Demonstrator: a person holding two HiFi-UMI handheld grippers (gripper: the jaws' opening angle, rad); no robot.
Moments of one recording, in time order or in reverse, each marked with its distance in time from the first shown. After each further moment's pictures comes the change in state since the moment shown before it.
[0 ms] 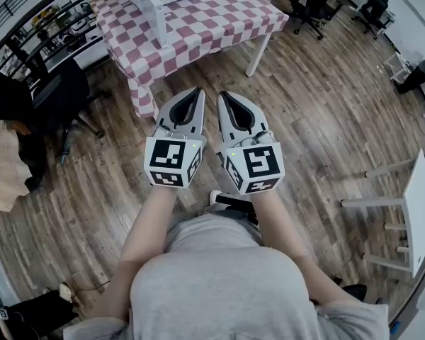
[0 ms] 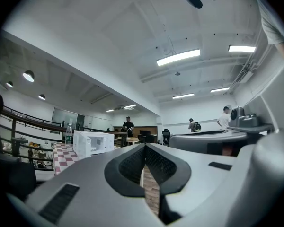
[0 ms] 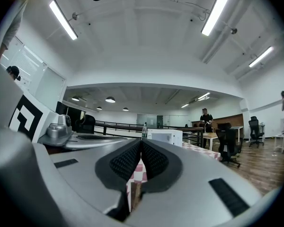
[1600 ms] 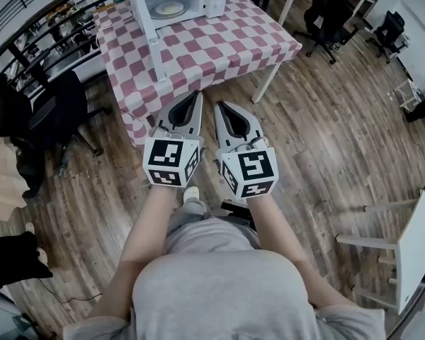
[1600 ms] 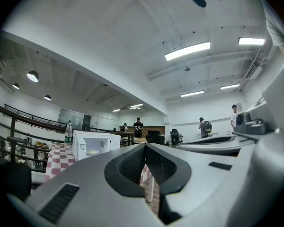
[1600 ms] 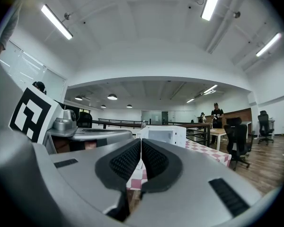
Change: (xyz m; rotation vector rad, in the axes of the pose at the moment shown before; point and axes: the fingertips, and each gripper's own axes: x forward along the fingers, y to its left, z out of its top) left arm 0.168 0.075 -0.003 -0.010 -0.002 0.084; right arm 0.144 -0.104 -0.028 0.025 0.044 0.082
